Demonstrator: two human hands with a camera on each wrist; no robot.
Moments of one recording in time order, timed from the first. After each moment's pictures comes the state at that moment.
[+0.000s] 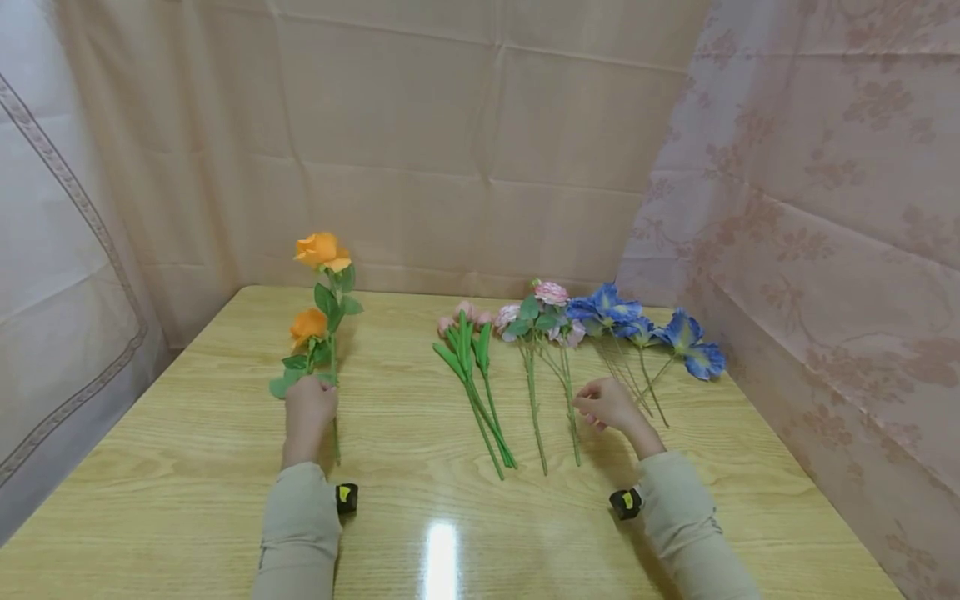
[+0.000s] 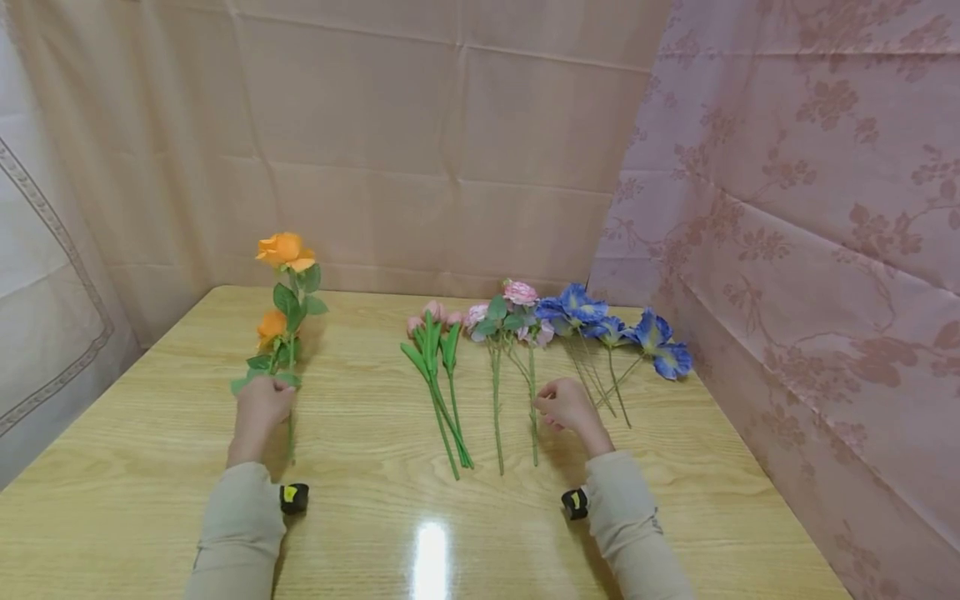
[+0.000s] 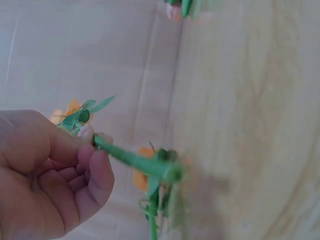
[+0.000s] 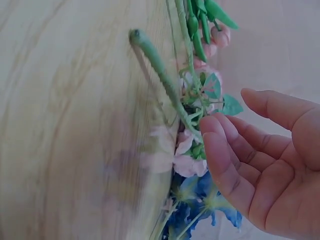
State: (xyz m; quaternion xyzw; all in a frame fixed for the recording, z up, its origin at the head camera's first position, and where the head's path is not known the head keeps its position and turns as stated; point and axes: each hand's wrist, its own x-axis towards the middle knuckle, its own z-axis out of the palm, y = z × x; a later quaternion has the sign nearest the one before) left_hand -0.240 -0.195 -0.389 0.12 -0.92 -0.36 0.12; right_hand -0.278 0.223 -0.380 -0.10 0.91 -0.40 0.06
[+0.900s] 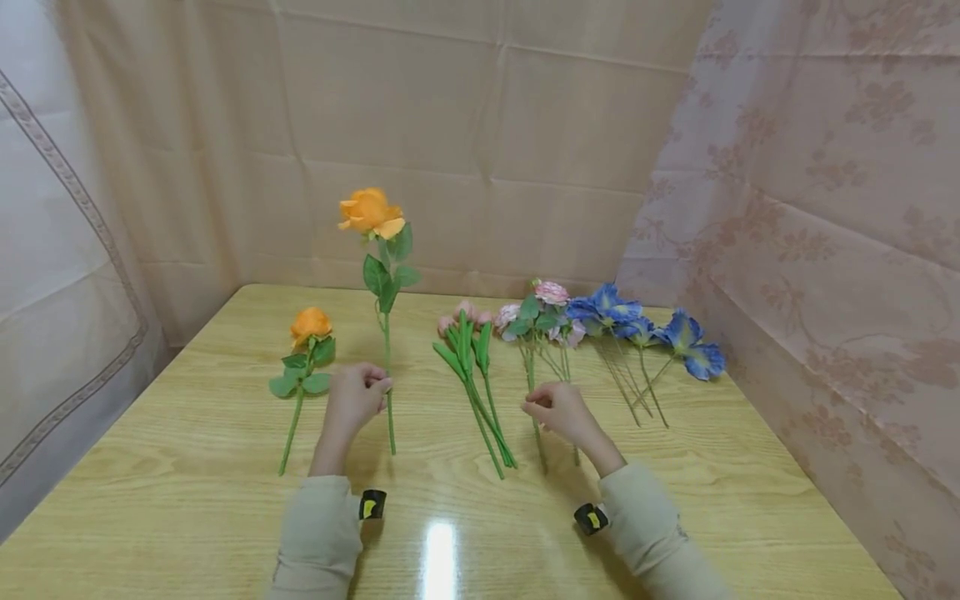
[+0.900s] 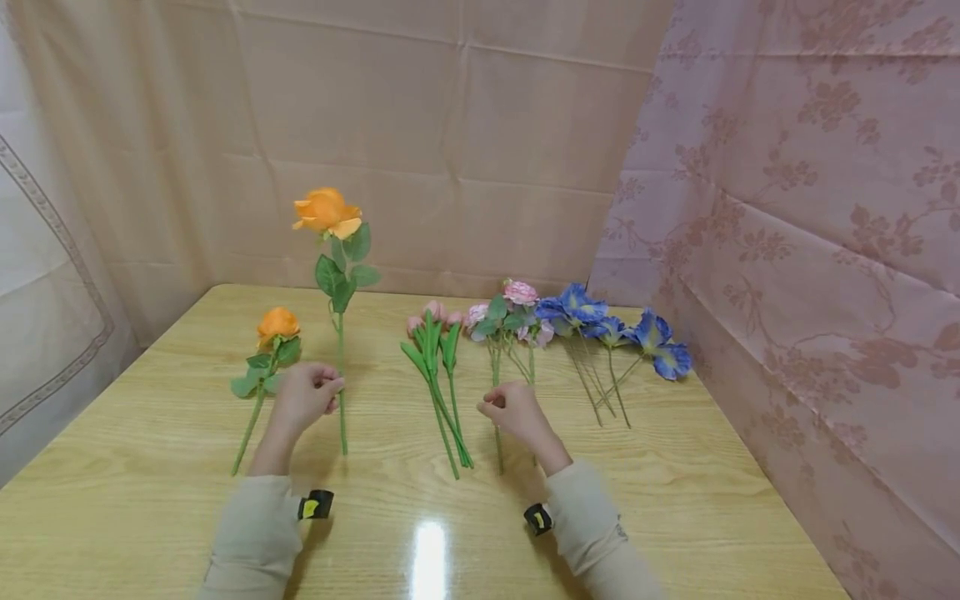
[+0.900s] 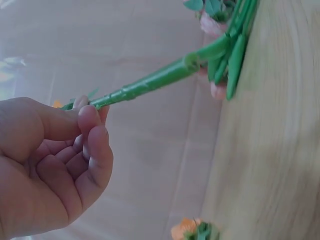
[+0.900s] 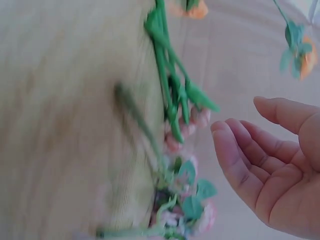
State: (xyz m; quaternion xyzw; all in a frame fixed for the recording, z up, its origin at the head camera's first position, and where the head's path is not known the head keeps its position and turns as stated) left_hand -0.232 -0.140 -0.361 0.02 -0.86 -0.49 0.11; right_hand -0.259 0.158 -0.383 -0.19 0.90 -0.40 0.02
